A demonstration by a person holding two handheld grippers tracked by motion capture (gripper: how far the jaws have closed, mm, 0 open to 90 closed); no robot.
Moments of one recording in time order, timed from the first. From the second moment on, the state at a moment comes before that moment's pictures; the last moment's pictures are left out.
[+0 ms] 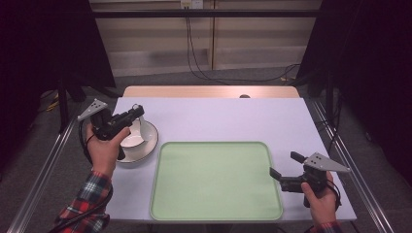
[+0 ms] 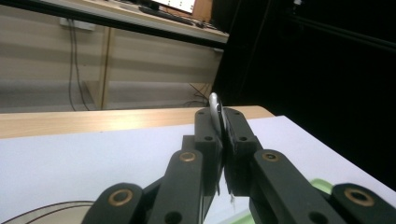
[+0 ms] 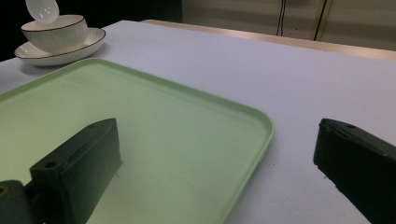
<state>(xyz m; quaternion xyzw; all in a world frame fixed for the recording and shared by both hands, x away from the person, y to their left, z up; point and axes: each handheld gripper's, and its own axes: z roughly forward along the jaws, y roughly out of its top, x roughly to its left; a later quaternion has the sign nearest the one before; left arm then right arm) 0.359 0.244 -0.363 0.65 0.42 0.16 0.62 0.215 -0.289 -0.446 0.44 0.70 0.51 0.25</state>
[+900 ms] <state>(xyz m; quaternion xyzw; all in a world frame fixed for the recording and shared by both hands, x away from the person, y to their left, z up) 0.340 0.196 -0.364 0.70 0.35 0.08 0.62 0.215 -0.286 -0.446 0.43 0.71 0.50 0.25</state>
